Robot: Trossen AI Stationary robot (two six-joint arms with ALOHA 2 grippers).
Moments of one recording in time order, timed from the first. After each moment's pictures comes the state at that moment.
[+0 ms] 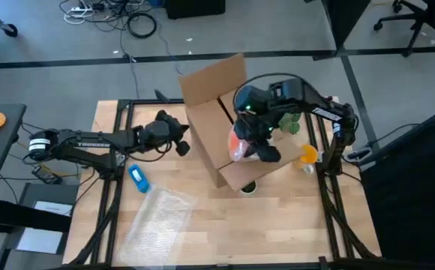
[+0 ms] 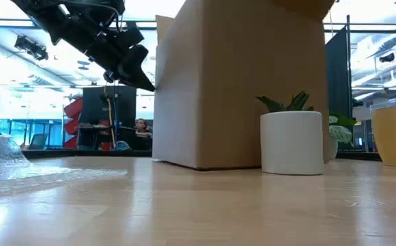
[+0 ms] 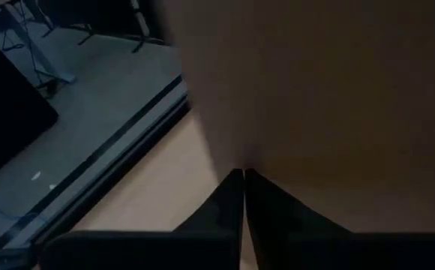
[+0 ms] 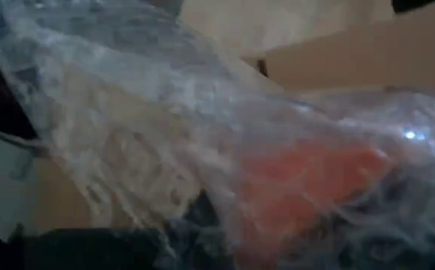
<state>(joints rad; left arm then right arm) 0.21 1.12 0.60 0.06 -0.43 -0.06 -0.08 1.83 2.29 -1.56 -0.40 -0.27</state>
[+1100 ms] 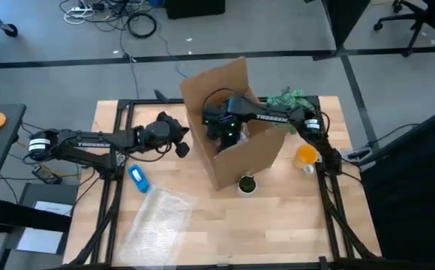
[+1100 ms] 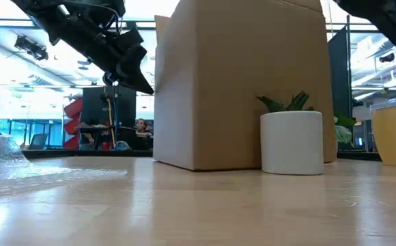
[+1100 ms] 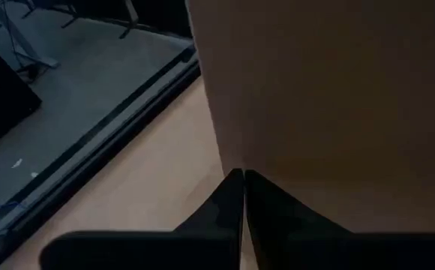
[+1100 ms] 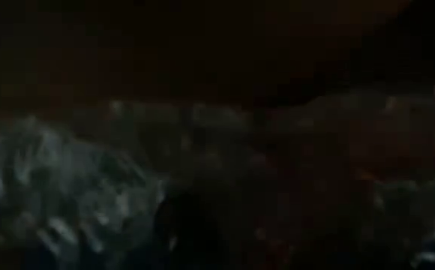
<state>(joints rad) 0.21 1.12 0.60 0.02 -0.39 -0.11 -0.20 2.17 2.12 -1.42 -0.13 0.09</state>
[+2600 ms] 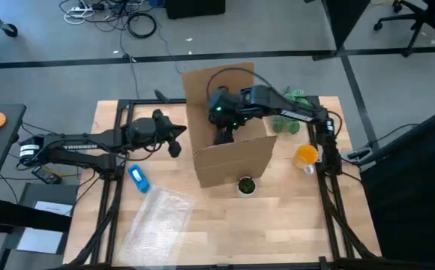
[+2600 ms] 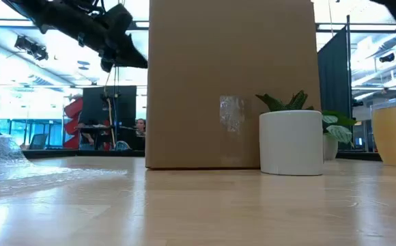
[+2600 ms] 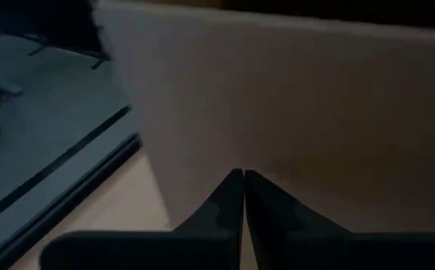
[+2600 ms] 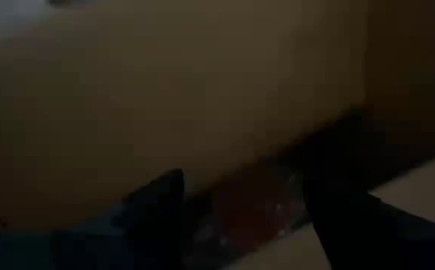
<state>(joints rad) 0.20 0.93 0.60 0.03 -0.22 -0.11 -0.11 1.97 2.34 -1.31 0.16 0.09</state>
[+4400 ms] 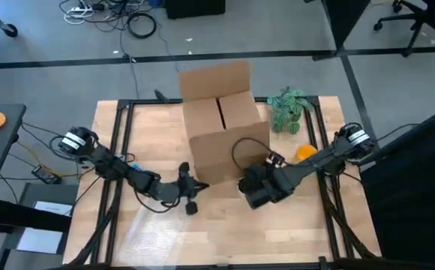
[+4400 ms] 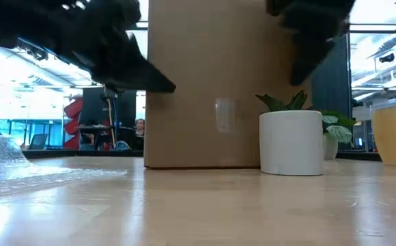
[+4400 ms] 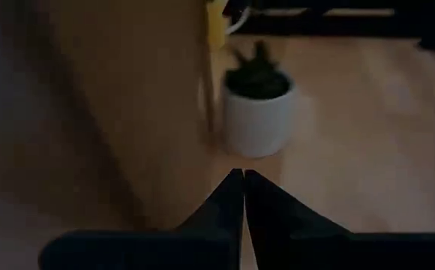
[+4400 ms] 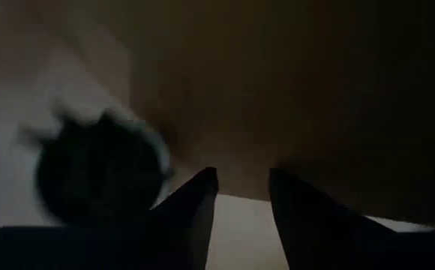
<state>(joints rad) -0.42 1.56 0.61 0.50 -0.62 -0.27 0.41 1.71 1.36 -1.17 0.68 0.97</state>
